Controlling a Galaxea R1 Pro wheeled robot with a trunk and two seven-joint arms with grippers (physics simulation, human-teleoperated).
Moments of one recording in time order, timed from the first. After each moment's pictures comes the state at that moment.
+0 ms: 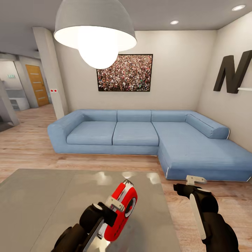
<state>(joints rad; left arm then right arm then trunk) -0.33 0.00 -0.53 -1.36 0.01 1.01 0.00 -0.33 0.03 -0.15 -1.53 0.02 0.92 -0.12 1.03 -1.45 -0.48</state>
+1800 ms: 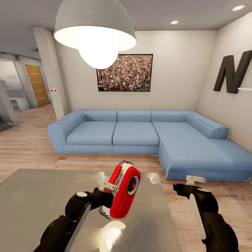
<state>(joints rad) -0.33 0.01 -0.33 -1.52 0.02 0.92 -0.22 -0.33 0.03 -0.15 -1.53 0.02 0.92 -0.12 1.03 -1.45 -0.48</state>
